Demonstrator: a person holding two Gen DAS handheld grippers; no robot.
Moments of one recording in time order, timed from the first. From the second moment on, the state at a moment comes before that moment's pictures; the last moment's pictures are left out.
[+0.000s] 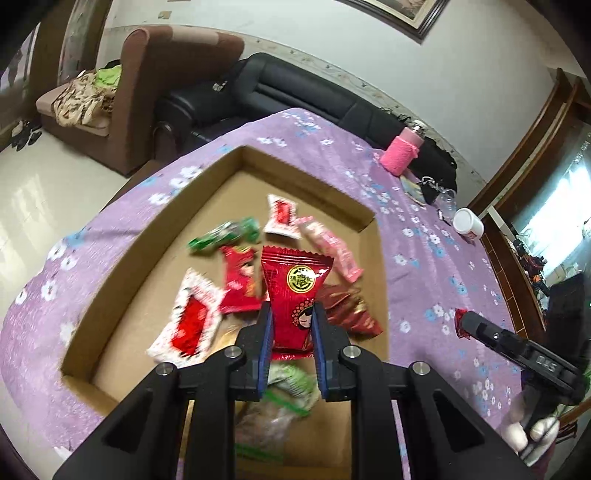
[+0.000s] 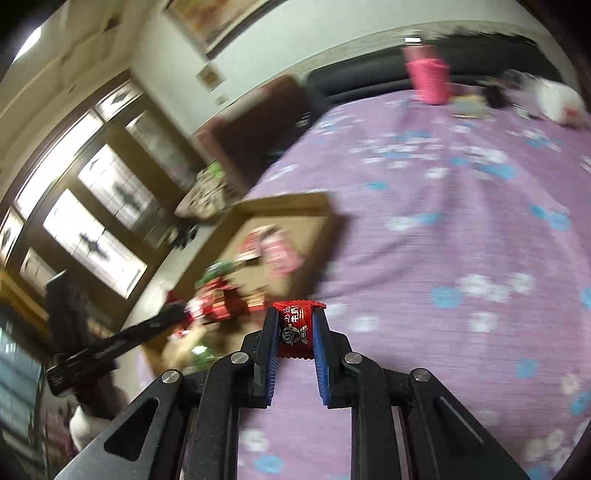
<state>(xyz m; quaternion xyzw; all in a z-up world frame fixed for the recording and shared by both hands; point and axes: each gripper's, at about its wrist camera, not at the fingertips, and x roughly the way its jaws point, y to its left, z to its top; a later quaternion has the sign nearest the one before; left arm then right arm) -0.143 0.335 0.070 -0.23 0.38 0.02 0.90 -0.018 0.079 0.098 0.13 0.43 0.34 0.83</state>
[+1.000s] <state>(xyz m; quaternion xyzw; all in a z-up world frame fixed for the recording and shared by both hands) -0.176 0.358 0.087 -0.27 0.33 0.03 0.90 -0.035 0.182 0.093 0.03 0.41 0.34 0.85</state>
